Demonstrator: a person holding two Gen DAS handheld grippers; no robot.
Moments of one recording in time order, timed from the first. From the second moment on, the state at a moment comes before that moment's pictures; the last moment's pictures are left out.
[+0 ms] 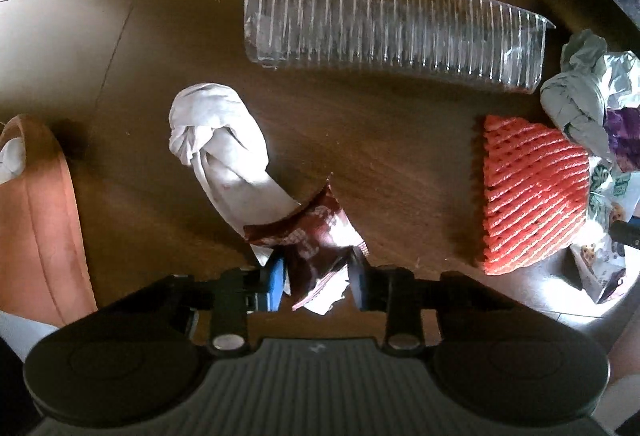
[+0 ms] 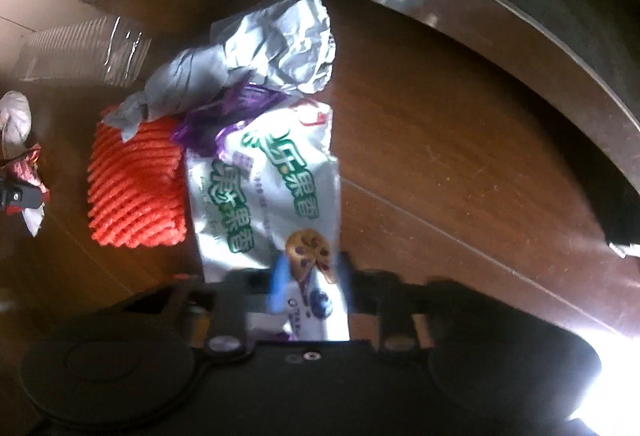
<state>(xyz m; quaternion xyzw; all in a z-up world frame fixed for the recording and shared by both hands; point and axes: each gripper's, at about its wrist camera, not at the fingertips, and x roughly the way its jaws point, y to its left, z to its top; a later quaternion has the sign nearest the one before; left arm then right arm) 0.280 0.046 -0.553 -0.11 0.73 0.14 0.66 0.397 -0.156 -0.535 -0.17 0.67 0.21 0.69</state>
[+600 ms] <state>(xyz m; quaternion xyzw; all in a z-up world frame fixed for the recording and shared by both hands) 0.276 0.044 -0.435 -0.15 0.68 0.13 0.70 0.361 -0.129 -0.420 -0.22 0.64 0.22 0.70</state>
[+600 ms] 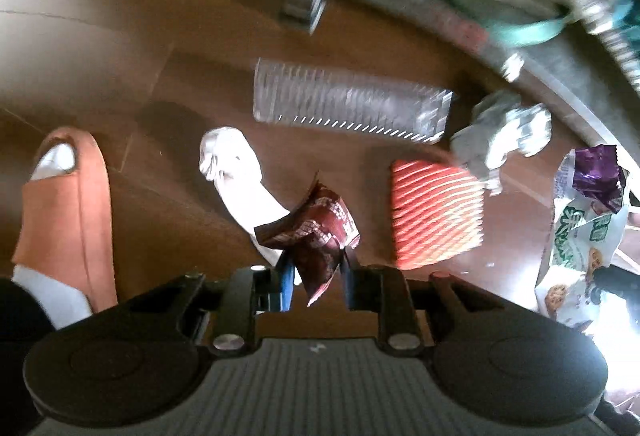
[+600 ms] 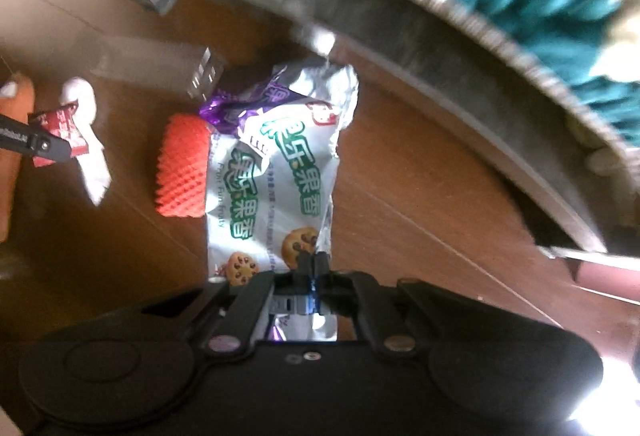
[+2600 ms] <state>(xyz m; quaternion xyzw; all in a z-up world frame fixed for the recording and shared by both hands) 0.337 -0.018 0.140 -0.07 0.27 -0.02 0.96 0.351 -0.093 0.130 -0.04 0.23 0.17 0.96</state>
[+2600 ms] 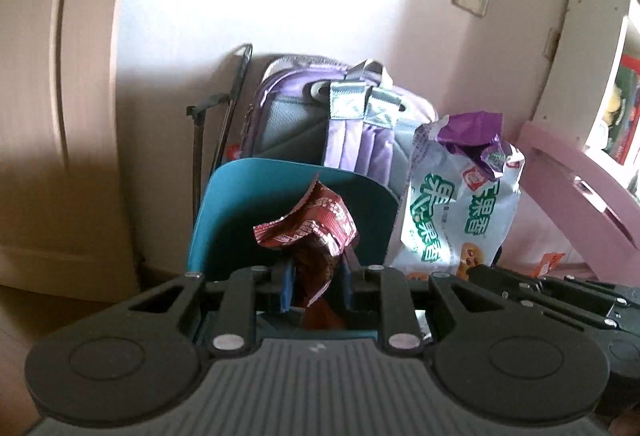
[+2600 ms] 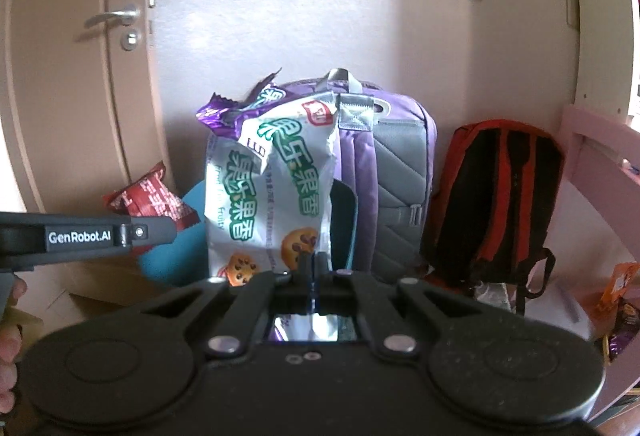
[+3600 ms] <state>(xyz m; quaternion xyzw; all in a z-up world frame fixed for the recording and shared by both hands) 0.424 -0.005 0.089 -0.05 0.39 -0.01 0.92 0.441 -0.060 0.078 -0.07 0.33 0.19 0.92</state>
